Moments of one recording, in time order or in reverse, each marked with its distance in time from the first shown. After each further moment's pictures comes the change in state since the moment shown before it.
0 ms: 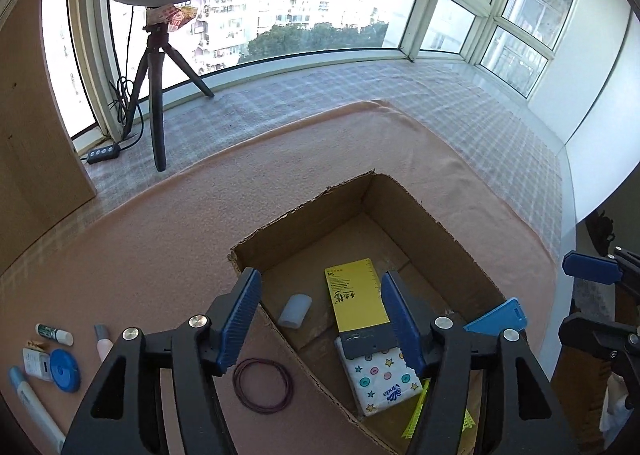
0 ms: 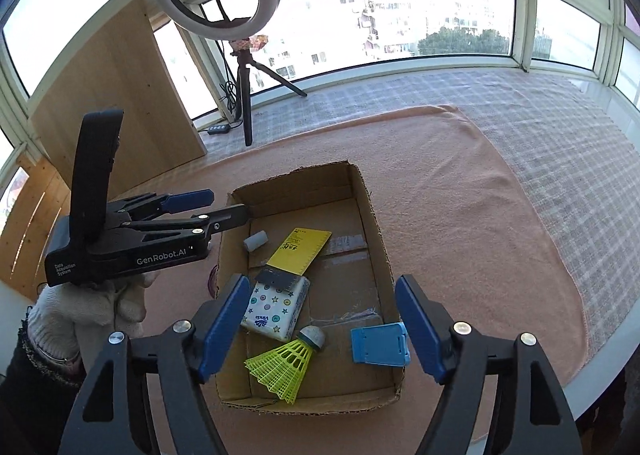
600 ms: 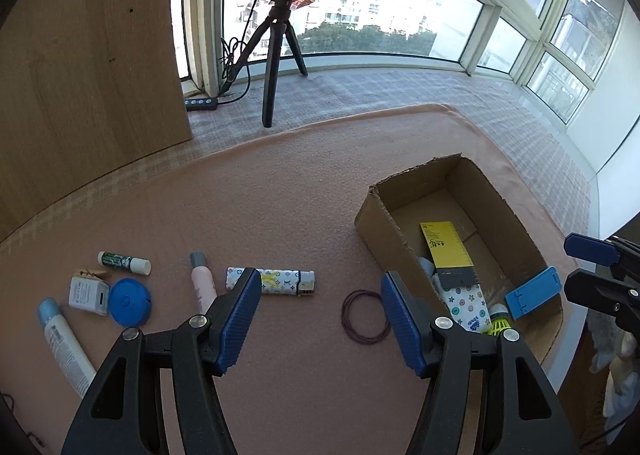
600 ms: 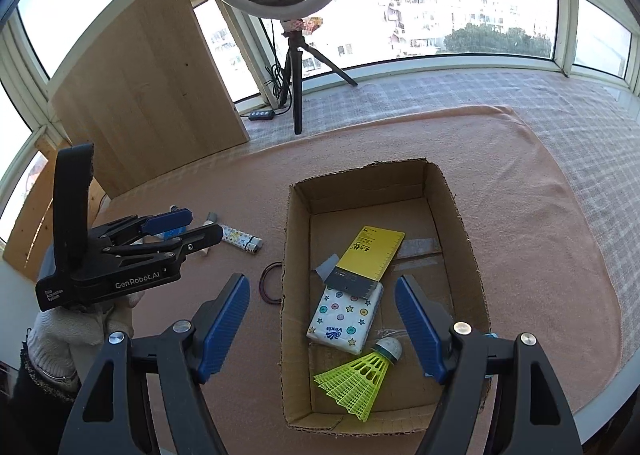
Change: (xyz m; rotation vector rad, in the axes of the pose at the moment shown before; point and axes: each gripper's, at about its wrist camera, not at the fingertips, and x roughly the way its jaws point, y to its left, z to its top) left arm -0.061 0.099 -0.065 -0.153 0.001 0.124; right arm 0.028 0.068 0.007 -0.052 0.036 0.103
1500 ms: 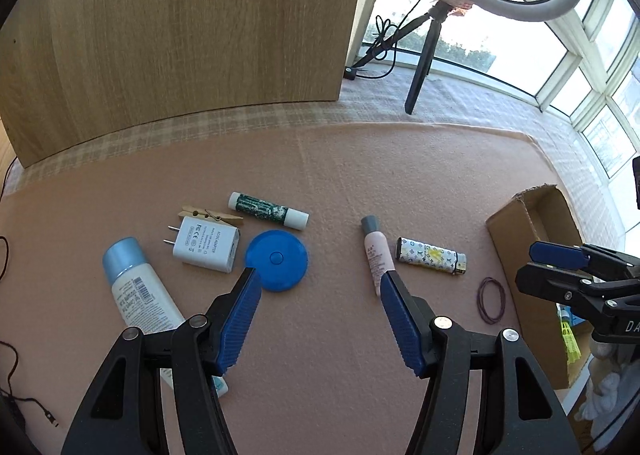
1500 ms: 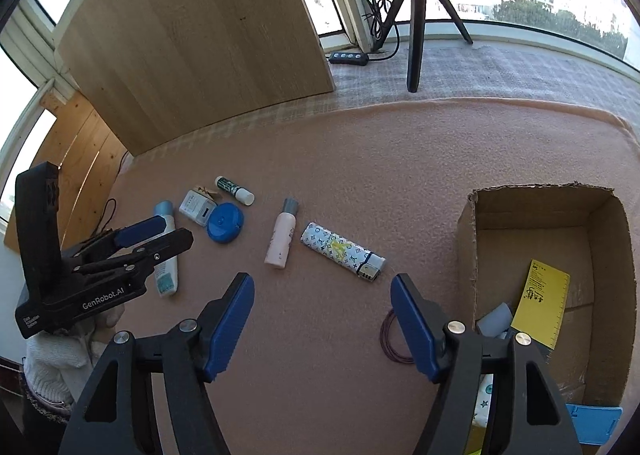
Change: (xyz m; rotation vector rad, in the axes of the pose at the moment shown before) left arm -0.004 0.143 -0.030 -0.211 0.047 0.081; right arm 0.131 0.107 0.039 -0.087 0.214 0.103
